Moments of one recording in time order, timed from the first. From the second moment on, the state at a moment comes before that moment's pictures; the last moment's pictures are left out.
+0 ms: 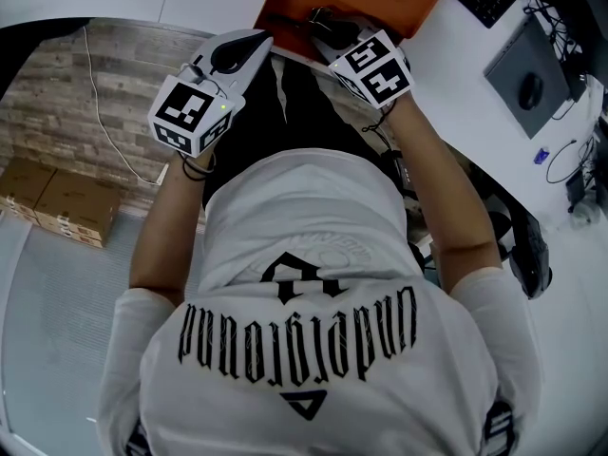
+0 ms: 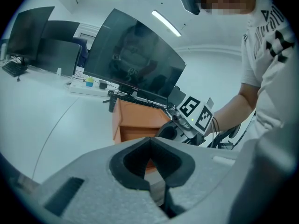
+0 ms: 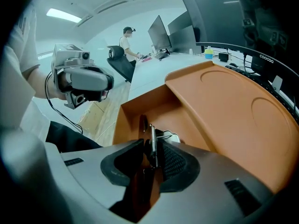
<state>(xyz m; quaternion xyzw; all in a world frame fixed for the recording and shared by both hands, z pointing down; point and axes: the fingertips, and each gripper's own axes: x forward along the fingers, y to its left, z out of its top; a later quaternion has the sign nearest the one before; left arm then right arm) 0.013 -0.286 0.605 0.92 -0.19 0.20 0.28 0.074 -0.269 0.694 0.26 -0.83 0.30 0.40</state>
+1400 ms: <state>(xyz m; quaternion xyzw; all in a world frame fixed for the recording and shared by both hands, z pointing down) 0.021 -0.261 0.561 0.93 -0.21 0.19 0.22 0.104 -0.259 0.631 0.33 -0.83 0.24 0.39</state>
